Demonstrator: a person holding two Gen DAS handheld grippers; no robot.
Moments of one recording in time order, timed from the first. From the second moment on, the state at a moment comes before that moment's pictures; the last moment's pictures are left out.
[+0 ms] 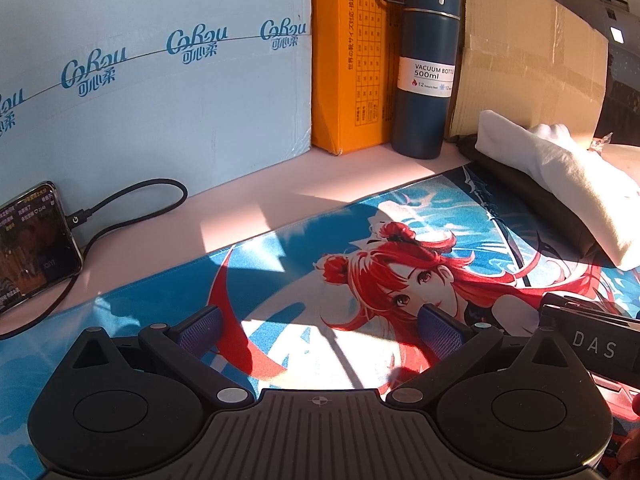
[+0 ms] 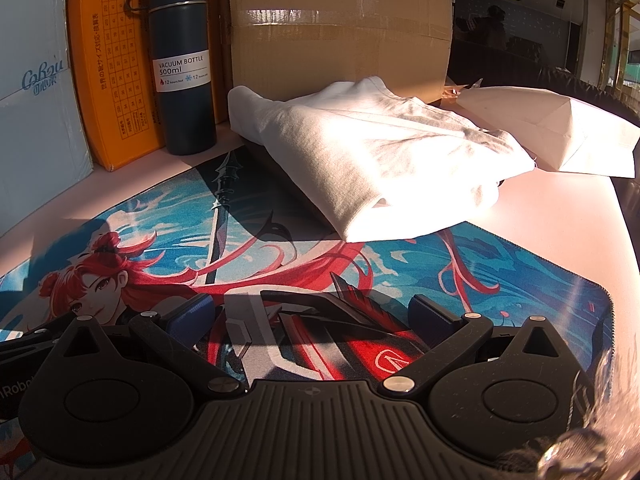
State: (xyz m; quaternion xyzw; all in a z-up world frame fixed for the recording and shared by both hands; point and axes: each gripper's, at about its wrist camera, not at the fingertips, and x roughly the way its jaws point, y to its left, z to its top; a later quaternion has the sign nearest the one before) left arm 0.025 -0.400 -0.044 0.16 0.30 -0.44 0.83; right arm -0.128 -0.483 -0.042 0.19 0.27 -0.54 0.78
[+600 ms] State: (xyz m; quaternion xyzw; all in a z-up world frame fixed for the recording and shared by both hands) left arm -0.019 -0.346 0.007 0.02 0.11 -0.42 0.90; right arm -0.167 -0.459 -0.016 0.17 0.10 -0.54 0.82
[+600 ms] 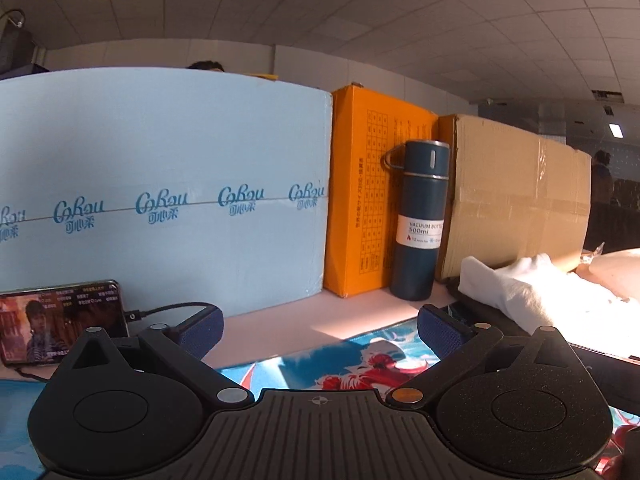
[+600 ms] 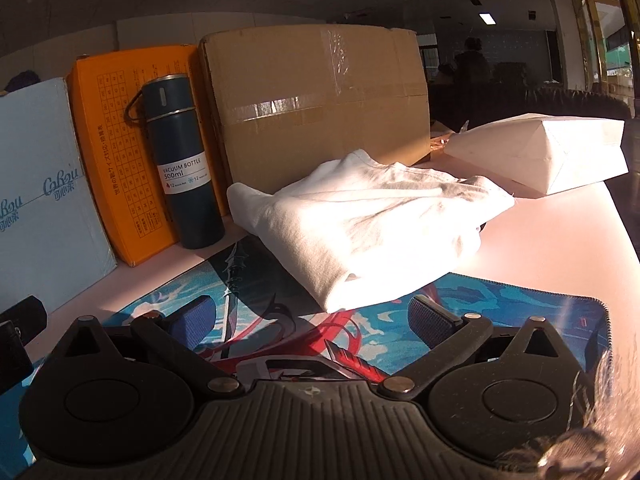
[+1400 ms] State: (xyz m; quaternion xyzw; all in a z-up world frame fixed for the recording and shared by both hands) left arm -0.045 -0.318 -0.002 0.03 0.02 -0.40 0.91; right arm -0.188 -0.408 -0.004 0.04 -0.02 -0.54 0.84
